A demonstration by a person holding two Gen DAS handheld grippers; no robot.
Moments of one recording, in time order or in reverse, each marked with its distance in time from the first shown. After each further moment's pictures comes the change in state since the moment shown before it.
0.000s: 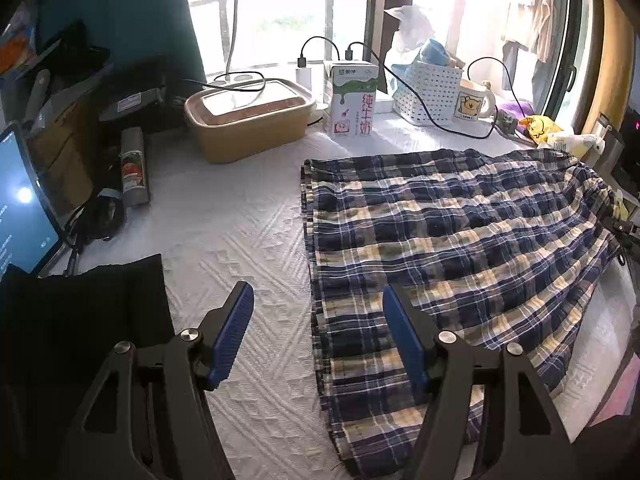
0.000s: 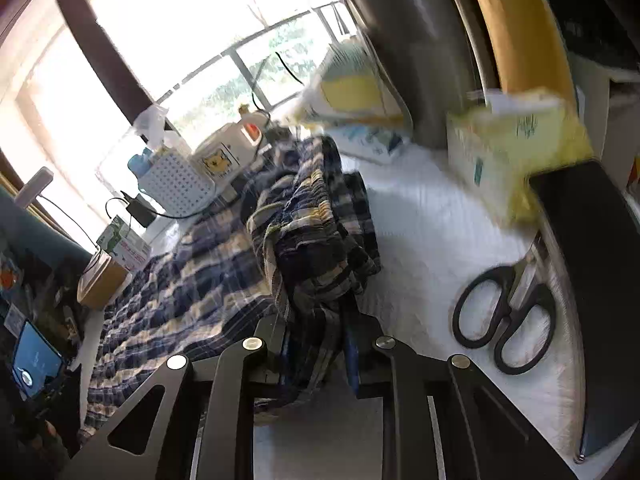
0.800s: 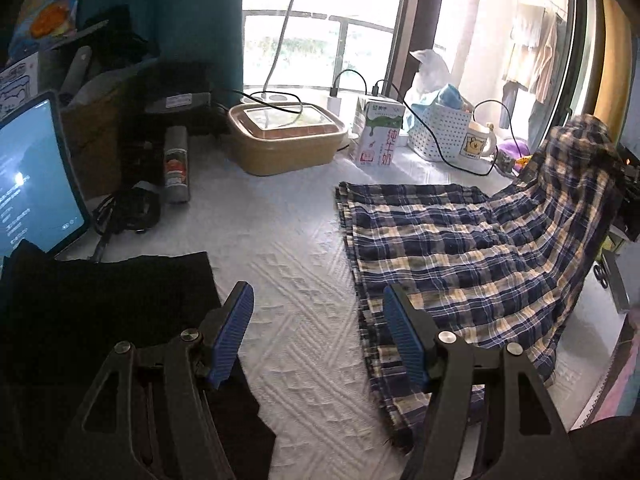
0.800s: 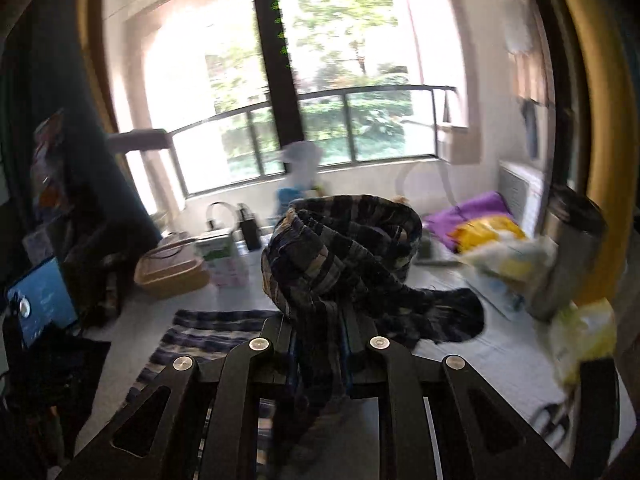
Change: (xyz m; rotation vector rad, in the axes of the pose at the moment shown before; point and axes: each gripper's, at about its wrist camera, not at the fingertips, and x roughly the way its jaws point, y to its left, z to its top) left arm -0.029 0.052 -0.015 -0.086 -0.105 -0.057; right arm -0.042 0.202 0.018 -0.443 -0.158 0.116
